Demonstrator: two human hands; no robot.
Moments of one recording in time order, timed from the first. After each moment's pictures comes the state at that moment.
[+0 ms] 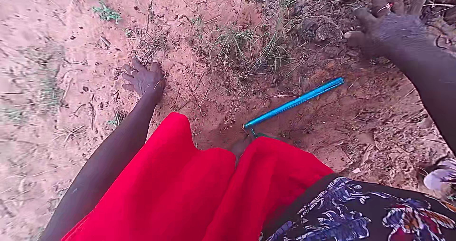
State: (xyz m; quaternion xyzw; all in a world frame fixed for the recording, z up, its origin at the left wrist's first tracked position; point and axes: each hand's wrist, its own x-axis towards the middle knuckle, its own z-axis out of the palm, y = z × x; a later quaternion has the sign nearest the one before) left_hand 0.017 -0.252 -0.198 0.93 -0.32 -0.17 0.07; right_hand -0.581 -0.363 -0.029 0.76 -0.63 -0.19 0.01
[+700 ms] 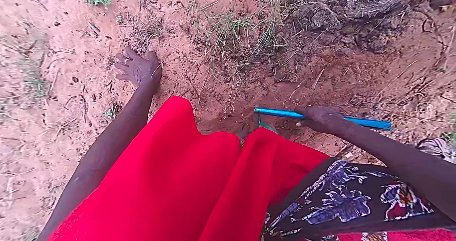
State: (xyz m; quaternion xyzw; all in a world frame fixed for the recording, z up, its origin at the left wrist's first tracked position) left_hand 0.012 -0.250 -0.188 0.92 -0.34 -0.19 0.07; right_hand -0.496 -0.143 -0.073 0.67 -0.53 -0.40 -0.33
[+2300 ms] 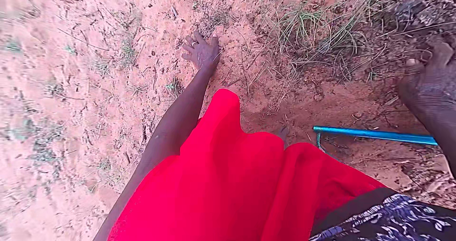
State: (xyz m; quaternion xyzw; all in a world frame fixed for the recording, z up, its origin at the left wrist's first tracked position) left_hand 0.013 -0.250 -0.187 0.92 -0.34 -0.19 0.06; right_hand -0.517 -0.244 -0.101 0.72 -0.70 -0.02 0.00
